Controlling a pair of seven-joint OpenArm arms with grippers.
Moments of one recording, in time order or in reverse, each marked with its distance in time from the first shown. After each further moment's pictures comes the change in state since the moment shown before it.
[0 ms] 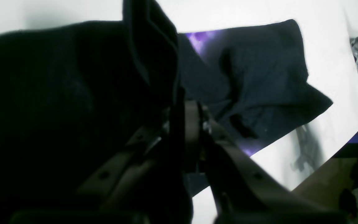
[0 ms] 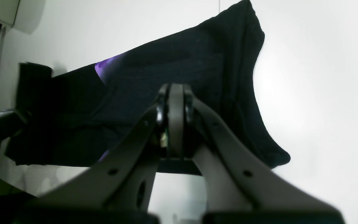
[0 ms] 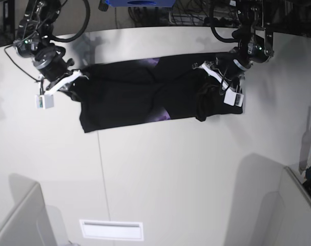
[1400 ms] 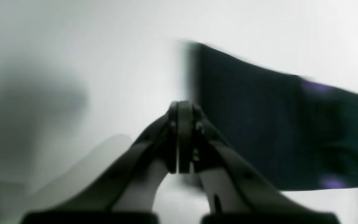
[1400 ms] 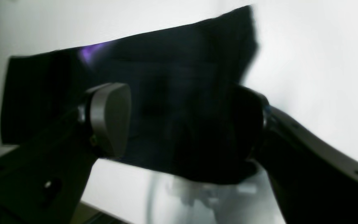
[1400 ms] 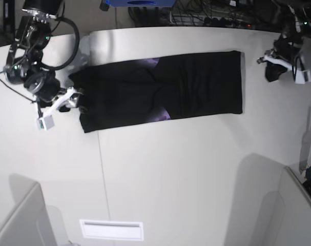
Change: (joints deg) left arm 11.5 -0.7 -34.2 1.6 -5.2 -4.9 -0.1; right arm 13.4 4.6 0.0 -7.1 -0.2 -0.1 -17.5
